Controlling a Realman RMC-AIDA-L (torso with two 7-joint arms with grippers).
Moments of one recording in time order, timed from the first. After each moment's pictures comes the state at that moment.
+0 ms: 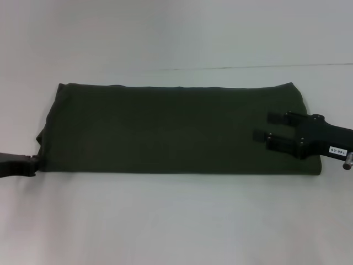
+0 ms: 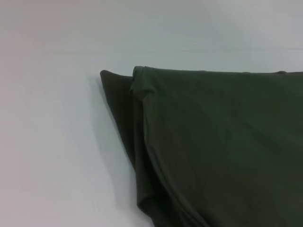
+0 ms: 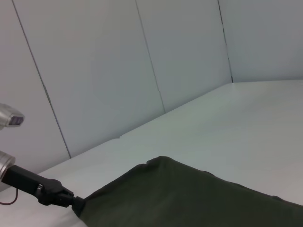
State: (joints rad) left arm -0.53 -2.10 0.47 0.78 2.45 1.13 -1.83; right arm 0.43 2.09 -0.72 -0.71 -1.82 -1.44 1.41
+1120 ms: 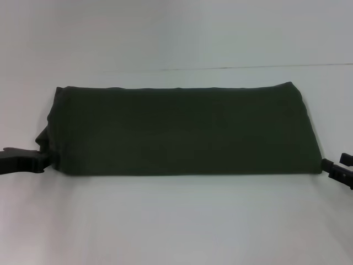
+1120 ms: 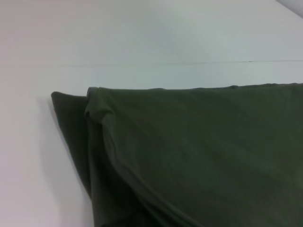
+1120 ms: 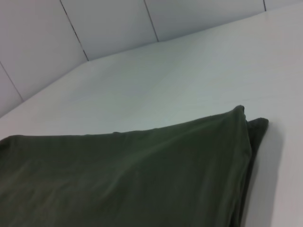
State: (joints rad) left arm -0.54 -2.10 0.46 0.81 2.43 1.27 -1.83; right arm 0.25 2.07 -0.59 -0.61 -1.82 -1.23 1.40
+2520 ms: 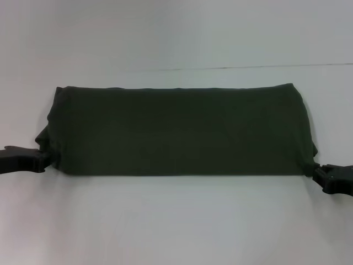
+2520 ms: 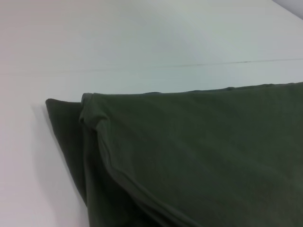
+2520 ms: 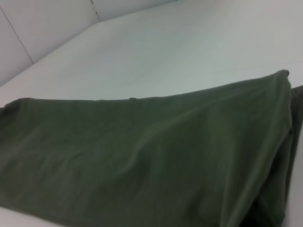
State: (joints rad) left arm -0.55 -2.10 0.46 0.82 2.43 1.26 -1.80; right arm 0.34 2.08 -0.61 -0.55 -1.92 -1.15 1.42
